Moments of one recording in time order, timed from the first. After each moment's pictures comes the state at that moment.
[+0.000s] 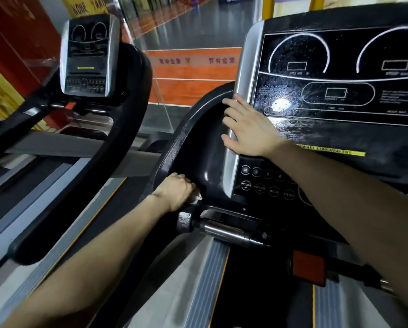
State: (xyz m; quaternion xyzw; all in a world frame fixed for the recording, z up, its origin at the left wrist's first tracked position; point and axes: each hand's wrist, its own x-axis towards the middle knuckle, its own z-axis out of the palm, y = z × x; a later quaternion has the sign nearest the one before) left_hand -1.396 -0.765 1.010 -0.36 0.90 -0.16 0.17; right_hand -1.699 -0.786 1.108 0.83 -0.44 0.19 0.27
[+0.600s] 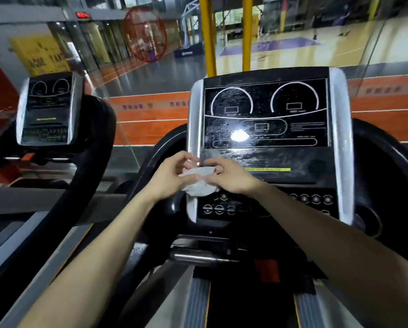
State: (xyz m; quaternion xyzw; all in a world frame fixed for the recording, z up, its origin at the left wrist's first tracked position) left_hand -1.494 -0.740 1.152 -0.31 0.80 0.42 -0.29; right_hand -1.709 -0.664 1.141 0.60 -0.61 0.38 -0.34
